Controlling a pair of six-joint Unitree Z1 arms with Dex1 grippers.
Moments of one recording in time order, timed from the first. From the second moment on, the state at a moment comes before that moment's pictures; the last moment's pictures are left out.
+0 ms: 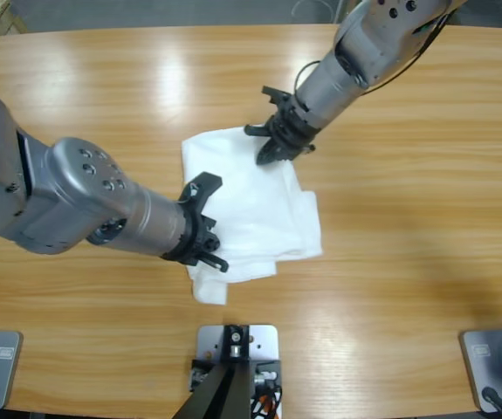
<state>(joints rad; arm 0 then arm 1) -1.08 1.92 -1.01 0.28 -0.09 -0.61 0.59 2.17 -1.45 0.58 0.51 0.31</state>
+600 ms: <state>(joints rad) -1.00 1.79 -1.03 0.26 -0.15 -0.59 0.45 1.95 -1.47 0.75 0.35 0.14</state>
